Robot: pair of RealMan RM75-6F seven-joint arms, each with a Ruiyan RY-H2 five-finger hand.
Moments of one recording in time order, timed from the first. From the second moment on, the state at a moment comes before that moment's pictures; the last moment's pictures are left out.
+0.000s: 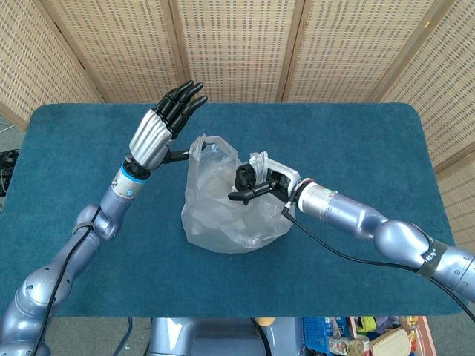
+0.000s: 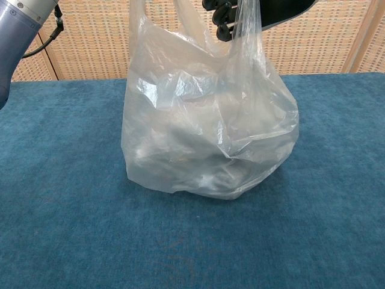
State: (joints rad) left arm -1.10 -1.84 -0.20 -0.39 1.53 1.60 -0.70; right arm 0.91 -1.06 0.73 -1.66 -0.50 -0.06 0.78
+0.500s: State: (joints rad) left arm -1.12 -1.76 -0.18 -0.49 1.56 1.59 -0.60; right arm 0.91 -1.11 0.72 -1.70 -0.47 0.22 0.82
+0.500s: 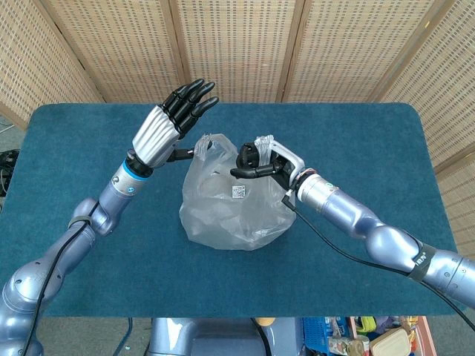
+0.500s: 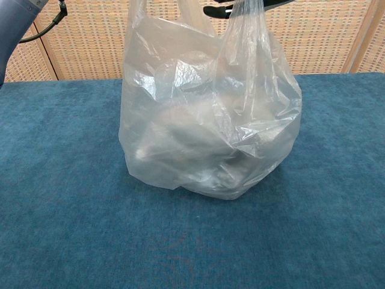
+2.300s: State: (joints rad) left arm -1.13 -1.65 -0.24 -0.78 1.57 1.49 -0.38; right arm 0.86 -1.24 0.78 -1.72 -0.53 0.24 0.90
